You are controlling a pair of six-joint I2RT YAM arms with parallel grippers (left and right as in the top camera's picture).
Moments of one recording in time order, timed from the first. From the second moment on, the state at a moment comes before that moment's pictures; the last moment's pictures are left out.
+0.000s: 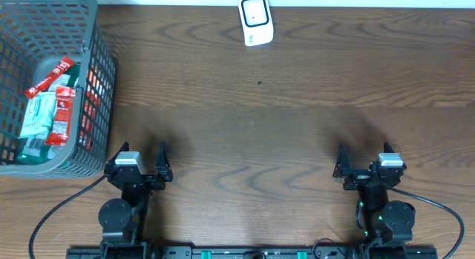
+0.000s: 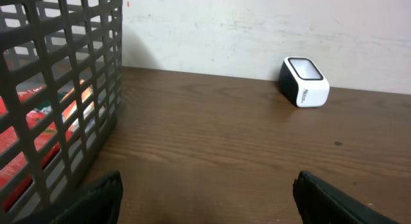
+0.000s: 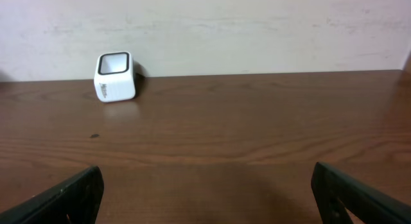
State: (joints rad) left arm 0.01 0.02 0.02 -0.10 0.07 -0.11; right arm 0.04 0.02 0.01 -0.07 0.01 0.06
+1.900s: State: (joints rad) left arm 0.01 0.18 0.64 -0.59 0.32 -0.15; right arm 0.04 0.02 0.01 -0.07 0.01 0.06
